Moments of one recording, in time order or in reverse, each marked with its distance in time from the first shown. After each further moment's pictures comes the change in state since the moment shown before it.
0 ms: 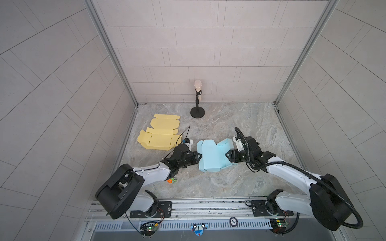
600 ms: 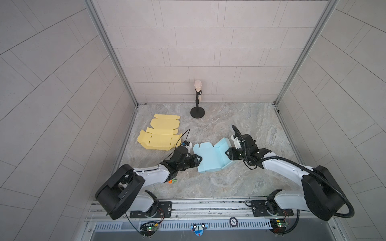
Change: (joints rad) left arm 0.000 0.001 -0.045 0.002 0.000 0.013; right arm 0.000 0.112 0.057 0.029 0.003 0.020
